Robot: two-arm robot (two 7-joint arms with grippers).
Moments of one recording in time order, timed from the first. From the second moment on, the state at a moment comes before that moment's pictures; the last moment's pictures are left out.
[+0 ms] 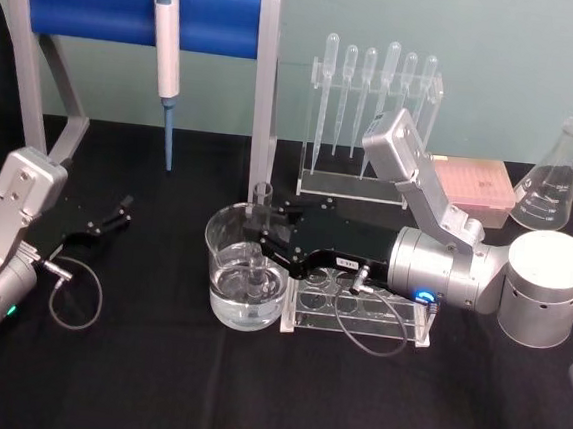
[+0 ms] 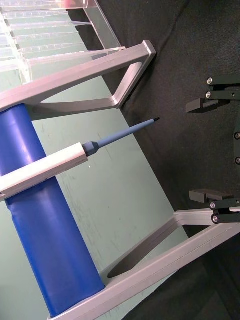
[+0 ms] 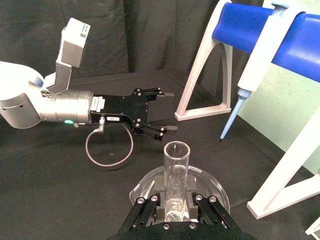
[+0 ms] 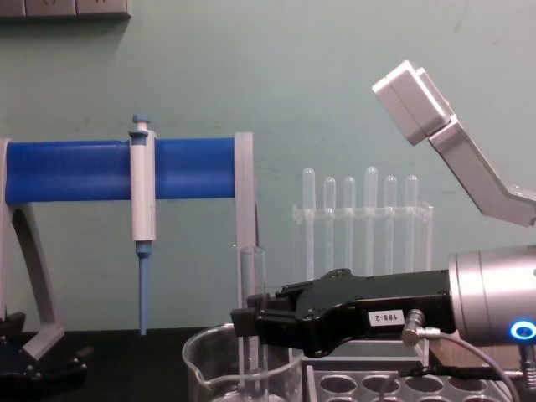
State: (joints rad) left arm -0.20 0.60 0.45 -1.41 -0.25 -0.12 0.03; right arm 0.55 0.46 -0.70 -1.41 0.45 0.13 0.65
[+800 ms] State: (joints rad) left arm -0.20 0.60 0.45 -1.41 -0.25 -0.12 0.03; right arm 0.55 0.46 -0.70 -1.41 0.45 0.13 0.65
